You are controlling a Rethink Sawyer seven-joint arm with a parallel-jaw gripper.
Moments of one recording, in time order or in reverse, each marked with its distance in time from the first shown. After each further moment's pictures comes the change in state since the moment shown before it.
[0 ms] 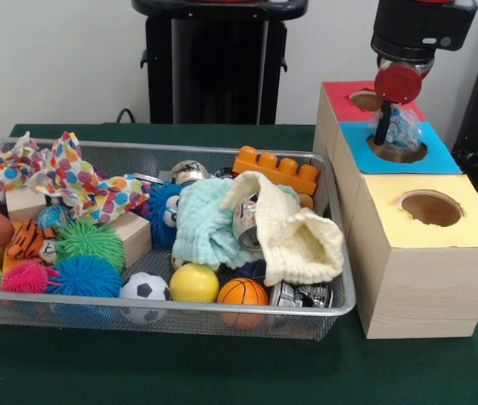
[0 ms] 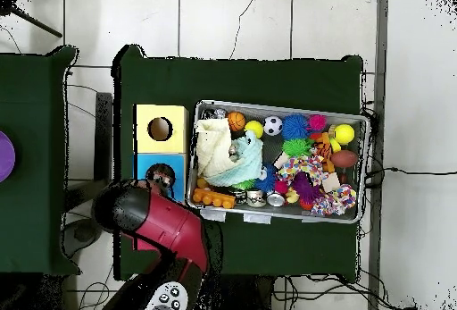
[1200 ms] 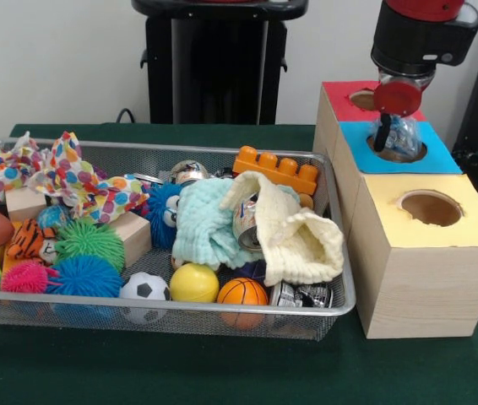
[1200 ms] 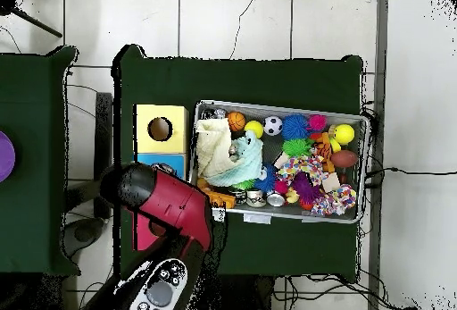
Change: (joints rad) arm 0.000 0.099 -0.071 -0.142 0.005 0.200 0.000
